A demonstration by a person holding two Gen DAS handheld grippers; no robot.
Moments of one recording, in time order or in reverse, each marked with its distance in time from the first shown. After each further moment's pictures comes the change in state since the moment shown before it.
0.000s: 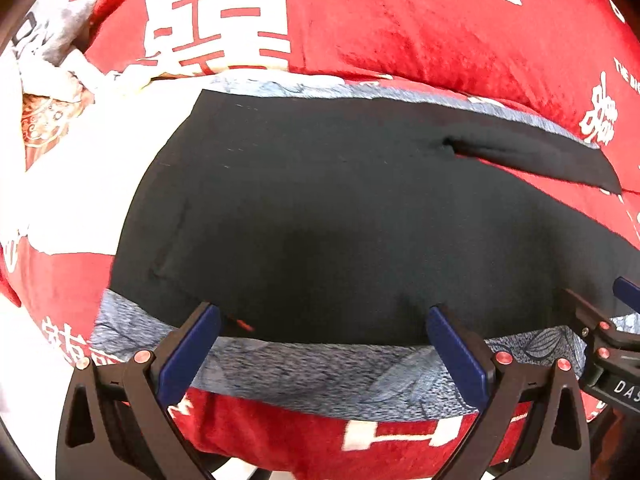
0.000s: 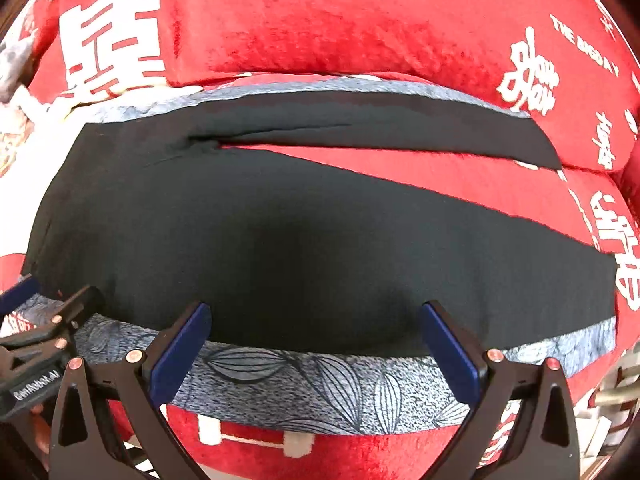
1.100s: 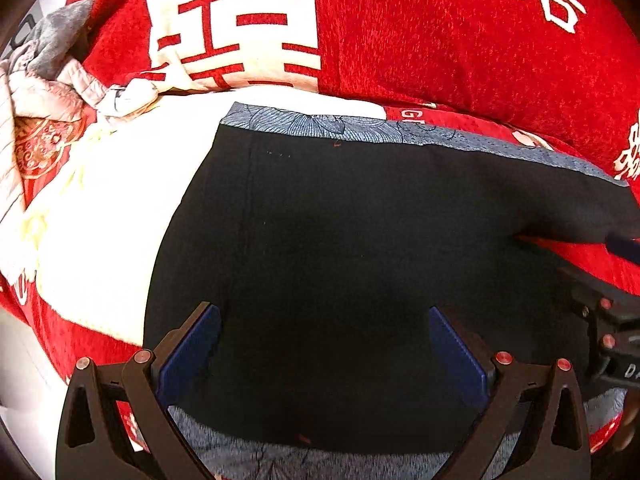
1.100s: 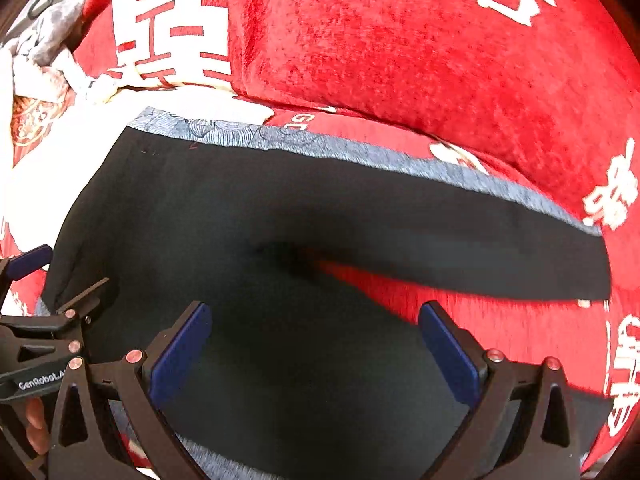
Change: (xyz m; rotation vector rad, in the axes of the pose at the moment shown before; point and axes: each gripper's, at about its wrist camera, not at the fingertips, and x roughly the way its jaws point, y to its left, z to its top) left arm 0.034 0.024 0.081 -0.020 0.033 0.053; right arm 0.038 0.054 0.110 -0.246 0.009 0.137
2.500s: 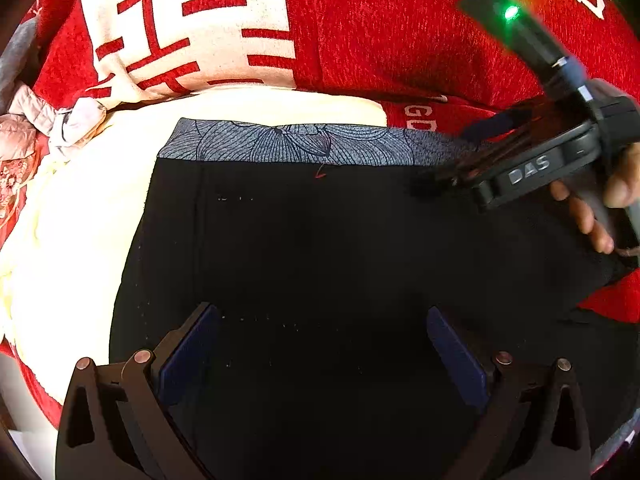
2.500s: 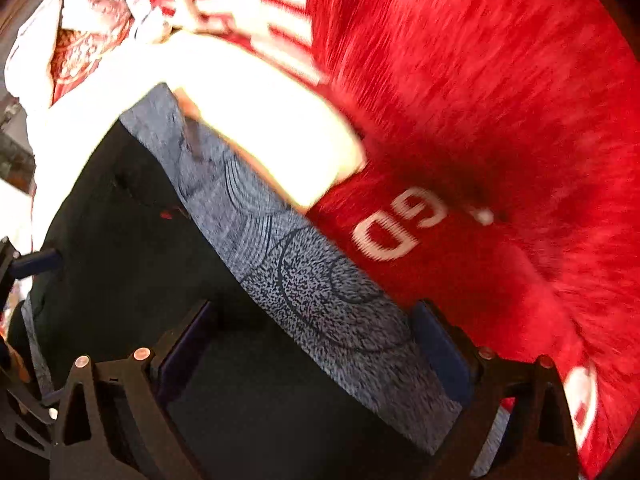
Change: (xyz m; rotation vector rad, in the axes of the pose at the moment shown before) left arm 0.066 -0.014 0.062 0.069 0.067 -0.016; right arm 0.175 0.020 0.158 -0.434 0.210 0.388
